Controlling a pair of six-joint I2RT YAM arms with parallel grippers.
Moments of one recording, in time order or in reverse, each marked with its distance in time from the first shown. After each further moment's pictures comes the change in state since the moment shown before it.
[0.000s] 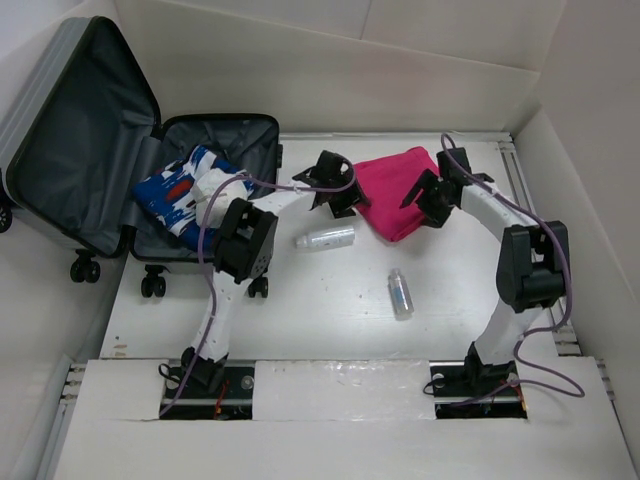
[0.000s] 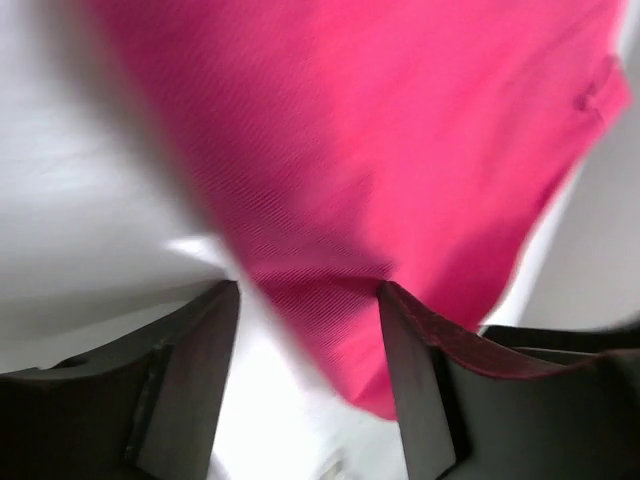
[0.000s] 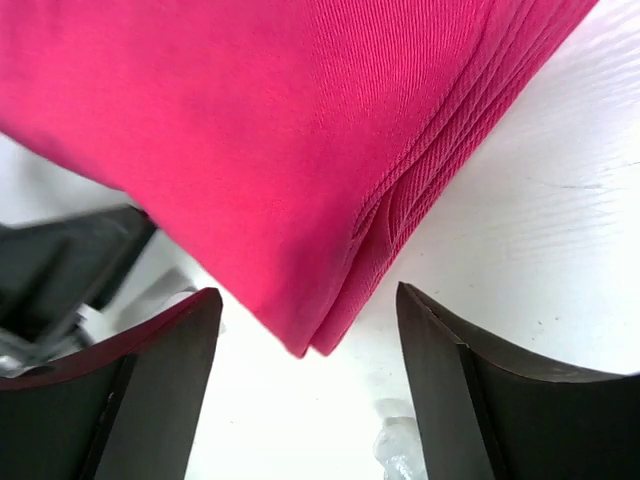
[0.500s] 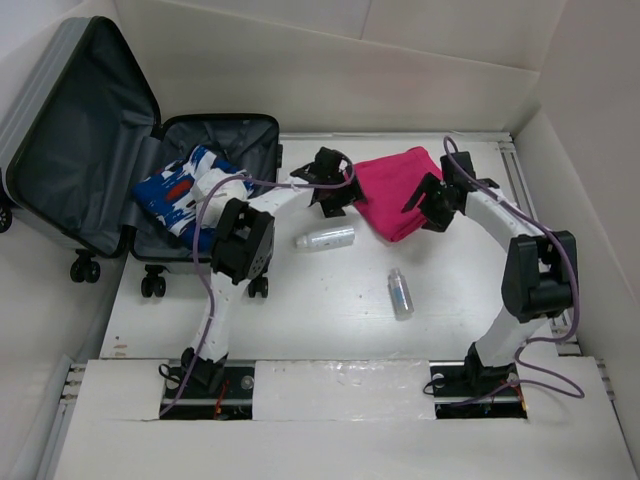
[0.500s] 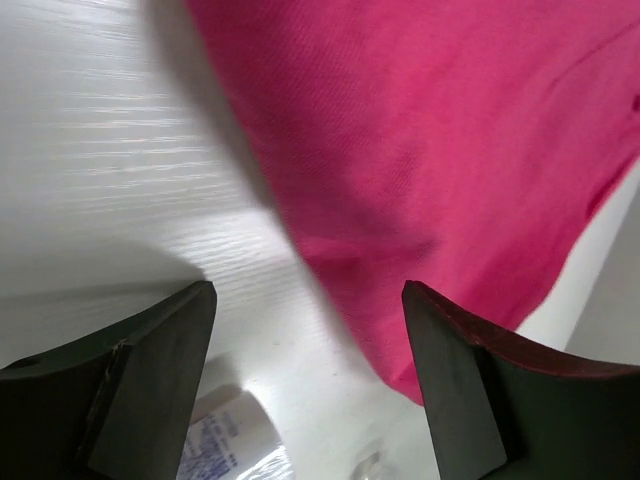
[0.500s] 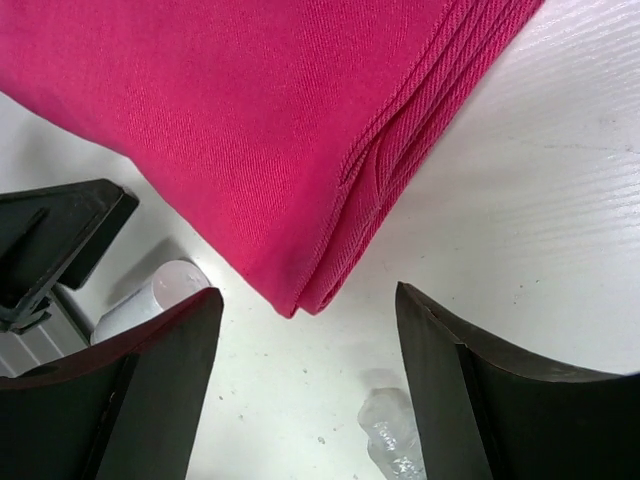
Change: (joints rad) left arm 0.000 -0.064 -0.024 -0.140 -0.121 0.093; right arm -0.010 -0.097 -0.064 -0.005 -0.009 -0.025
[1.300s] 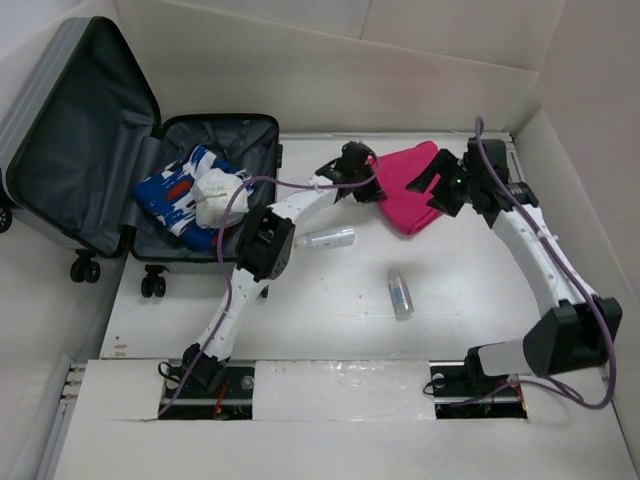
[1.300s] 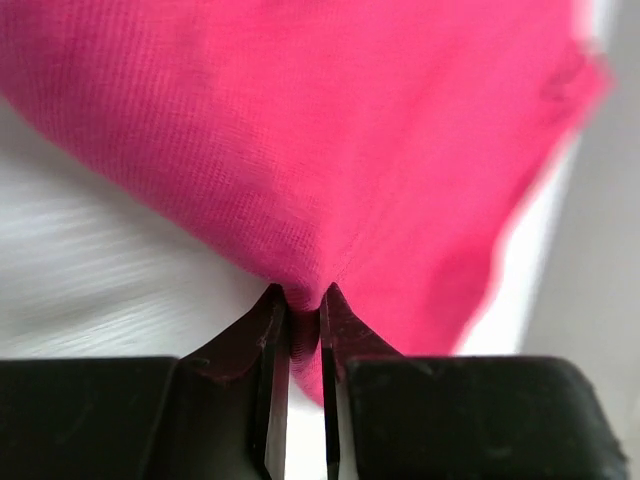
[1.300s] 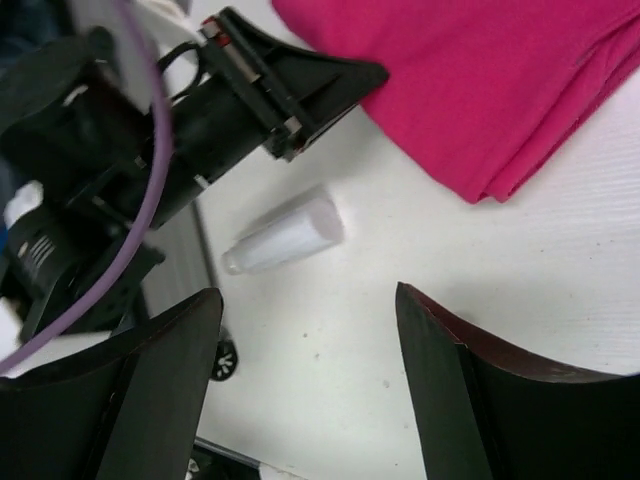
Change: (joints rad) left arm -0.079 0.231 0.352 0.018 0.009 -0.081; right arm 0.021 -0.294 0.028 -0.046 -0.080 -0.019
